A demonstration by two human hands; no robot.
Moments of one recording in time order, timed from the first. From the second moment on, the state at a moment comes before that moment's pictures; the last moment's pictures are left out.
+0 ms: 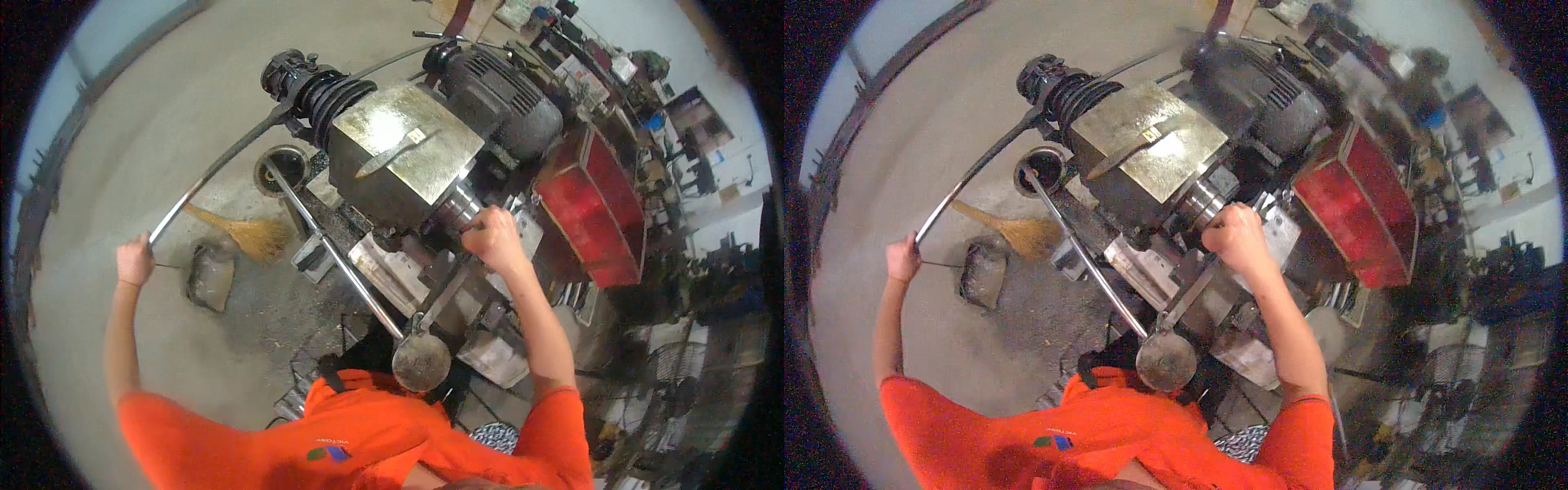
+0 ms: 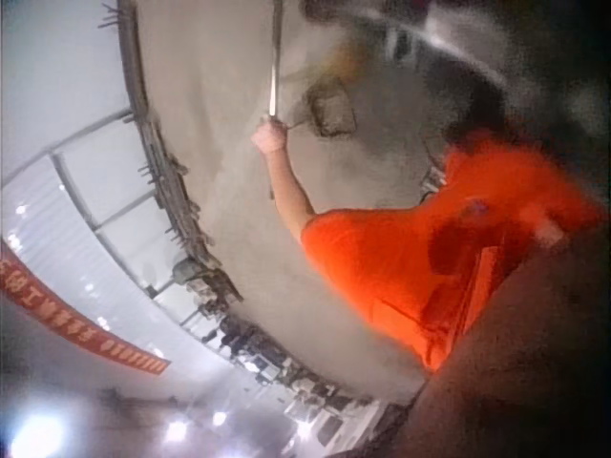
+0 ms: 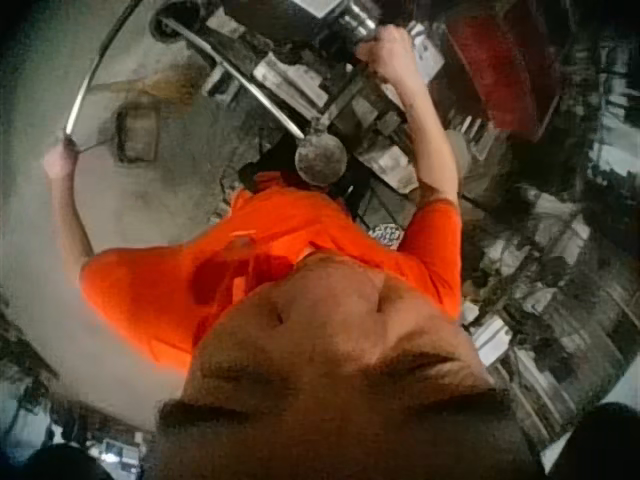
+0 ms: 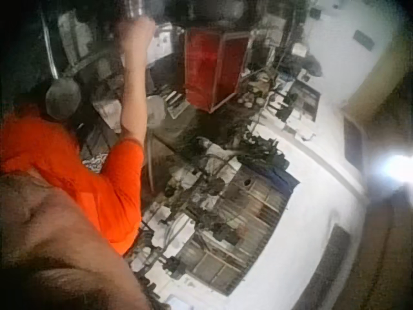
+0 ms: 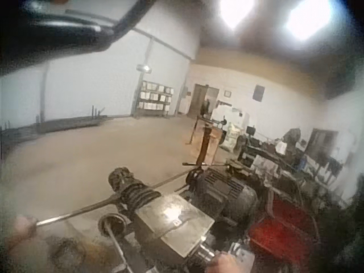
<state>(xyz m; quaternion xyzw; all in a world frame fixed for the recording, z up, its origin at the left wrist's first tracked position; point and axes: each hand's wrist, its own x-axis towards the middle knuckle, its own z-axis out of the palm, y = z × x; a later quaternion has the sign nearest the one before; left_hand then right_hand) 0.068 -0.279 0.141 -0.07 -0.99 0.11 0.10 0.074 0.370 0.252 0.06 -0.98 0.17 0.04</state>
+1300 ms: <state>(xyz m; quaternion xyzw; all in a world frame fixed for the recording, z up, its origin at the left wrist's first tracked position) 0.003 -0.014 -0.036 -0.29 -0.94 0.19 -0.07 0.422 0.589 0.211 -0.35 -0.89 0.22 0.19</state>
